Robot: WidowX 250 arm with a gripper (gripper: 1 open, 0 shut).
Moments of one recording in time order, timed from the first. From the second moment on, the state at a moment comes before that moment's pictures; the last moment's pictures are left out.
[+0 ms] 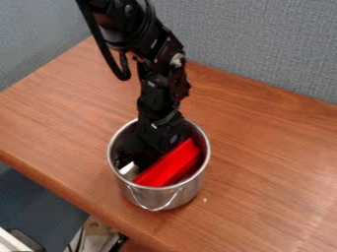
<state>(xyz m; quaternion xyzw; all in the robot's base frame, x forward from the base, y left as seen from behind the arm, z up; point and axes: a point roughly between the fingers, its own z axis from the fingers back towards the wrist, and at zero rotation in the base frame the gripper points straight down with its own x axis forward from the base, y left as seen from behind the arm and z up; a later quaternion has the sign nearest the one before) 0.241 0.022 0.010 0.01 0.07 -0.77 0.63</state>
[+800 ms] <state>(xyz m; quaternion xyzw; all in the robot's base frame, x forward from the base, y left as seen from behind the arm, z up) 0.256 0.010 0.041 0.00 0.09 -0.72 0.69</state>
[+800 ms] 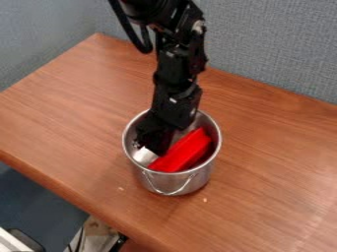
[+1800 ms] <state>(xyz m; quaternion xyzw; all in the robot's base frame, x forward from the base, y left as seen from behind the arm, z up) 0.241 0.037 0.083 -0.01 0.13 -0.71 0.69</state>
